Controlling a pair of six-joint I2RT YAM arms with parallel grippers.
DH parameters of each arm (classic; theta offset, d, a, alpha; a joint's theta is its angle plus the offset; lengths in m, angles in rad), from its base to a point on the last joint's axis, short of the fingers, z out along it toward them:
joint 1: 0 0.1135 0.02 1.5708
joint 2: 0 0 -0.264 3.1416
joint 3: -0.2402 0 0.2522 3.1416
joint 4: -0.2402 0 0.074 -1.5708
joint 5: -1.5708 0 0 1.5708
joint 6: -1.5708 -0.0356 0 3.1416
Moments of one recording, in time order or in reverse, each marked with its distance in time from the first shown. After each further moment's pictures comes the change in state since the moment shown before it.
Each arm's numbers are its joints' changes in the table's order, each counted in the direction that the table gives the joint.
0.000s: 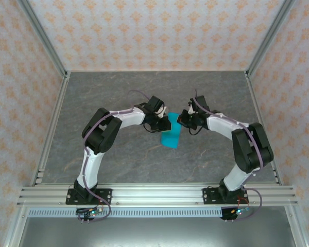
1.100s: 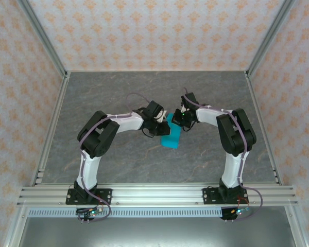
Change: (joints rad) left arm -0.035 0.097 0.154 0.072 0.030 -0.064; right arm 0.025 -0.275 -0.187 -0.073 -0.008 0.015
